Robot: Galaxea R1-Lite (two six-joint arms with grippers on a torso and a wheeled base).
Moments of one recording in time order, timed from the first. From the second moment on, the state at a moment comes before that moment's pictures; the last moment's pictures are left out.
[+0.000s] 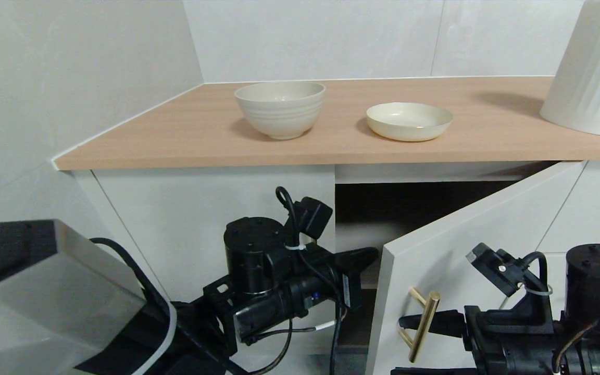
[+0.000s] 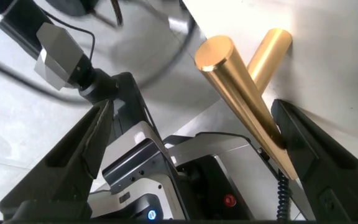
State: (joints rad) left arm -0.78 2.02 -0.73 -1.19 -0.23 -0.32; right arm 0.70 1.55 -0.33 -0.93 0.63 0.33
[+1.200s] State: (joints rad) left arm -0.85 2.07 -0.72 -1.24 -0.29 -0.31; right arm 0.62 1.44 -0.26 -0.89 0.36 0.26
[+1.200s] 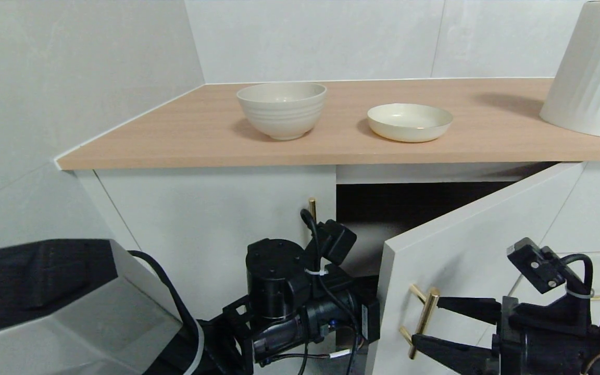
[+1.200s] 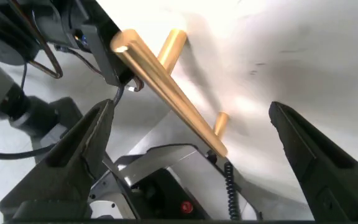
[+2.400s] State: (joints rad) left arm -0.89 2.00 -0.80 -0.98 -0.30 -0.32; right arm 0.59 1.00 -0.63 -0.16 0.13 0.06
